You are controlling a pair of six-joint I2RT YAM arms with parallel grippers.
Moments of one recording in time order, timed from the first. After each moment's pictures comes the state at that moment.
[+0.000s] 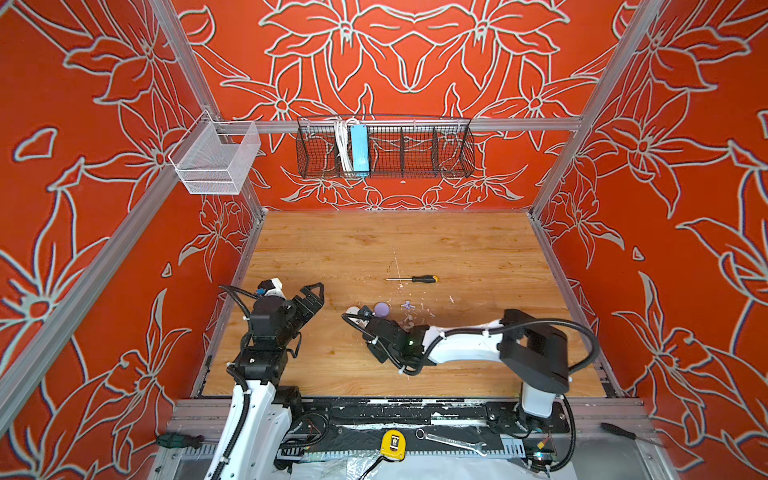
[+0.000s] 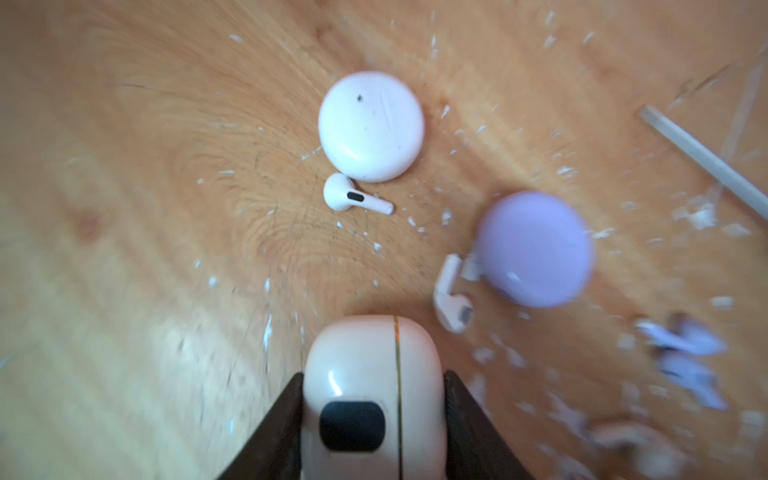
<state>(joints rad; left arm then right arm) 0.06 0.59 0.49 -0.33 0.30 -0.87 1.21 1.75 1.00 -0.13 0.36 0.25</state>
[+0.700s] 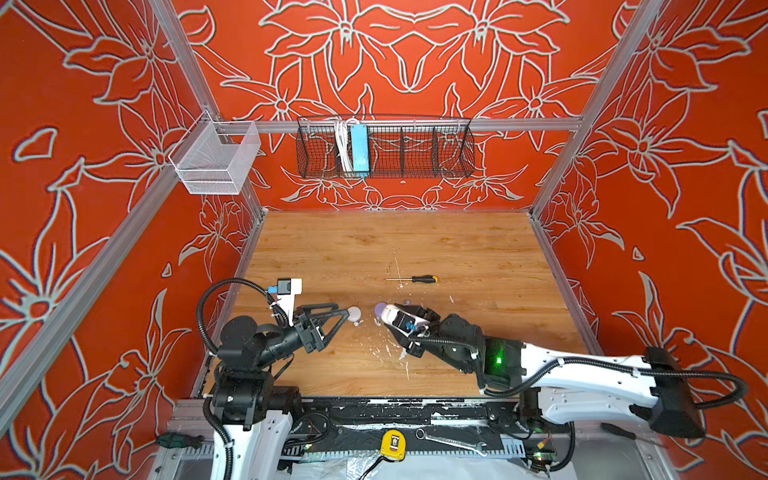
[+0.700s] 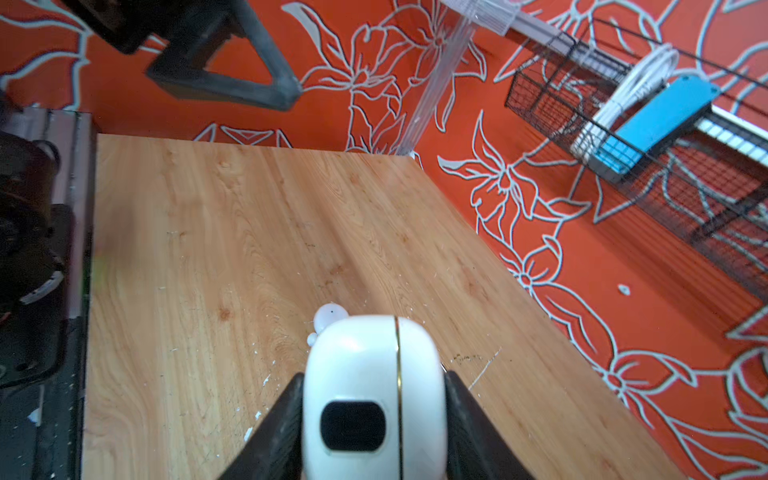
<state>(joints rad) 0.06 0.31 0.61 -0.34 1.02 -0.77 1.30 1.11 0.74 0.13 0.36 -0.32</state>
